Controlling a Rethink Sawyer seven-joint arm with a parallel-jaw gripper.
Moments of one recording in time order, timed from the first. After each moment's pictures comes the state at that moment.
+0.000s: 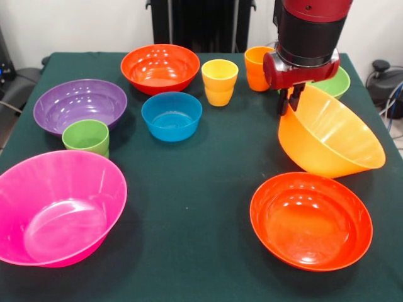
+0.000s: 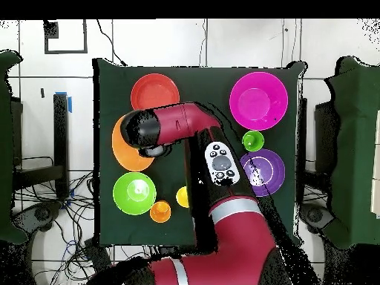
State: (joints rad) arm -0.25 -0.56 0.33 1.45 -0.36 0.85 1.70
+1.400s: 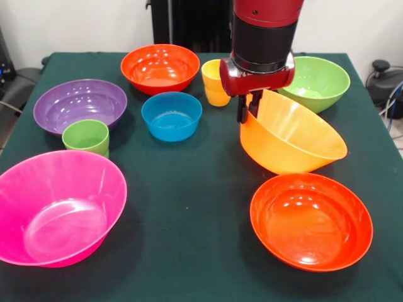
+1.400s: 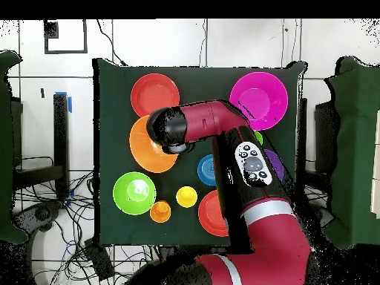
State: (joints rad) arm -0.38 -0.56 0.40 1.45 -0.47 0.85 1.70
